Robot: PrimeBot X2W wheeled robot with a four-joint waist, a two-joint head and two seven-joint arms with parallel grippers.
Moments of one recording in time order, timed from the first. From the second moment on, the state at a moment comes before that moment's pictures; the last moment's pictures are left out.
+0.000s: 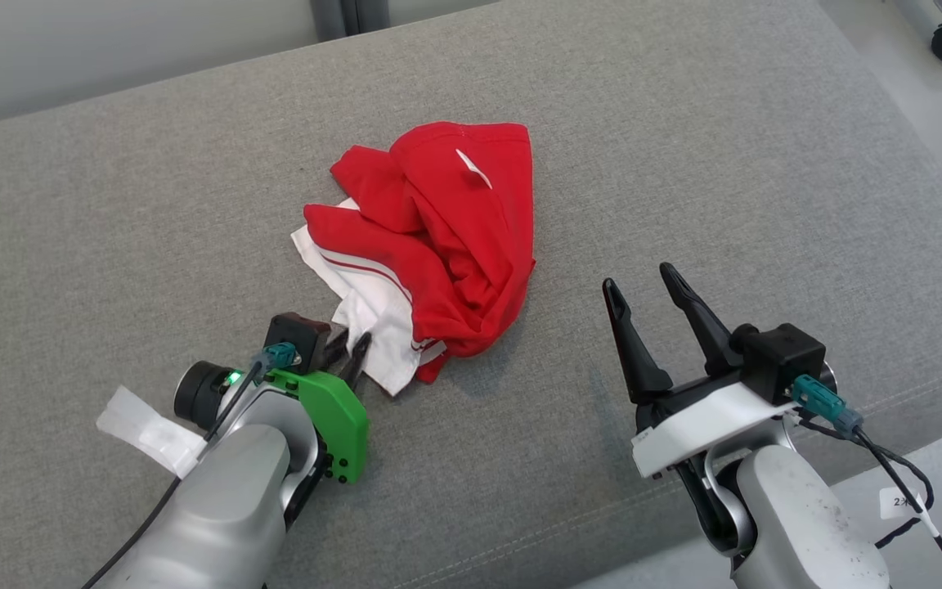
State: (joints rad) left arm -0.71 0.13 -0.83 1.06 -0.62 -0.13 -0.23; right arm -0.29 -0.05 0.26 0.27 0.28 0.13 -0.26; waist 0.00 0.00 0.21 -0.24
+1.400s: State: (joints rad) left arm -0.34 0.26 -0.60 0.61 -0.67 0.04 -0.26; right arm -0.20 -0.05 0.24 0.29 0.27 0.13 -0.26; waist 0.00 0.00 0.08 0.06
